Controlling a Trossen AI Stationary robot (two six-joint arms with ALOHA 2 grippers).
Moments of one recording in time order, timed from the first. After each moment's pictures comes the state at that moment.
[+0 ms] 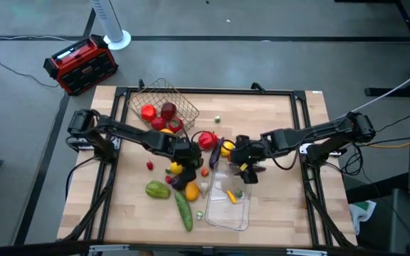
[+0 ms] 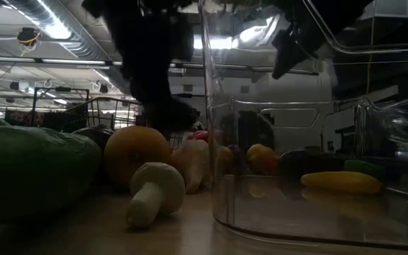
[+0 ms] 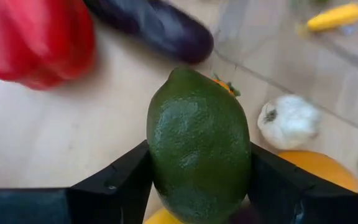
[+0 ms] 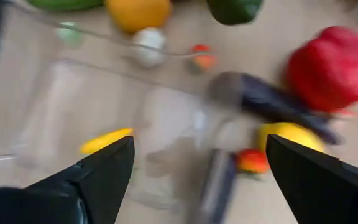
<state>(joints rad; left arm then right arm) -0.10 1.66 1.11 -0.52 -0.06 -0.38 0.19 1.46 1.16 -0.69 0.00 0.05</state>
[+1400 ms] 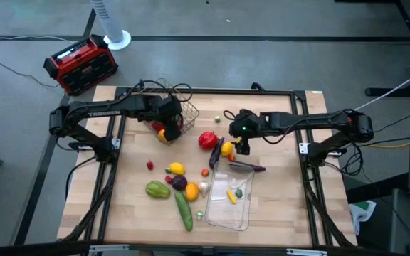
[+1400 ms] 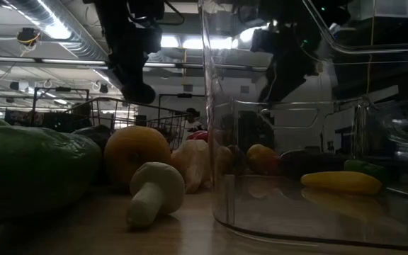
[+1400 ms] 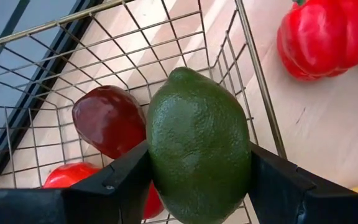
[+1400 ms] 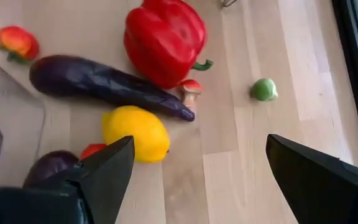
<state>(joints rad) 0.30 1.41 1.17 -0.93 -0.27 -0.20 -0.12 1.46 1.05 -0.56 0.14 -0.15</state>
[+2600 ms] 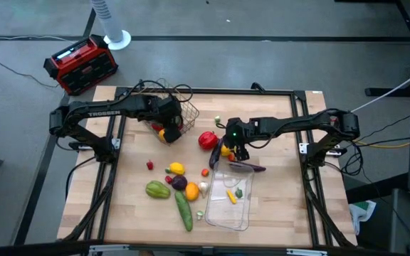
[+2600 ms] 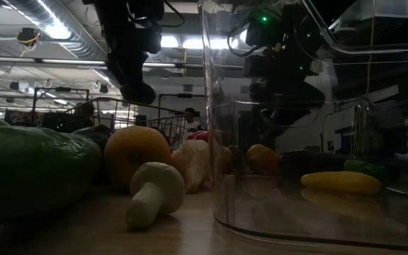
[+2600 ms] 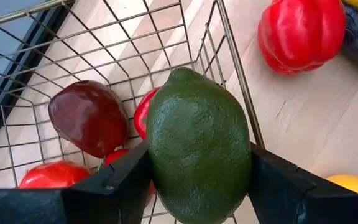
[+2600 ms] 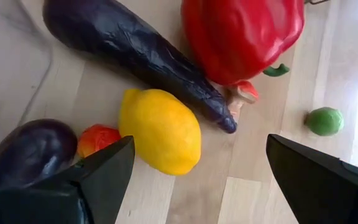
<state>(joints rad) 0.30 1.41 1.17 -0.94 -0.20 -0.20 -0.12 1.61 1.02 -0.46 0.05 -0.43</state>
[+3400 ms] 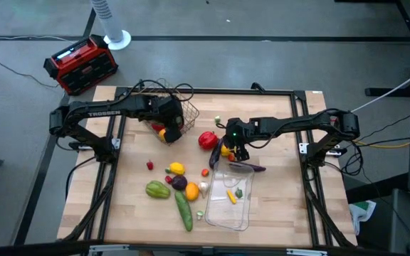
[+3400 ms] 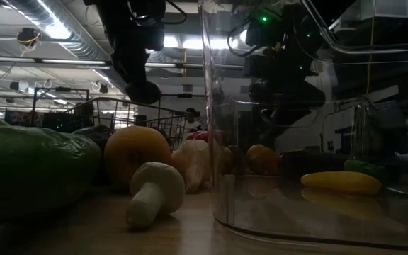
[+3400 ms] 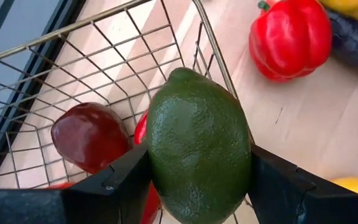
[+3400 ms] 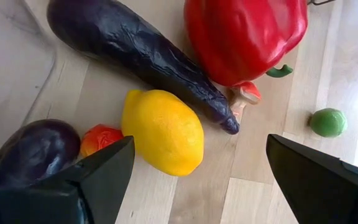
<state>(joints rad) 0.29 1.41 1.17 -0.89 -0.20 -0.12 -0.12 1.61 1.02 -0.47 0.04 -0.43</state>
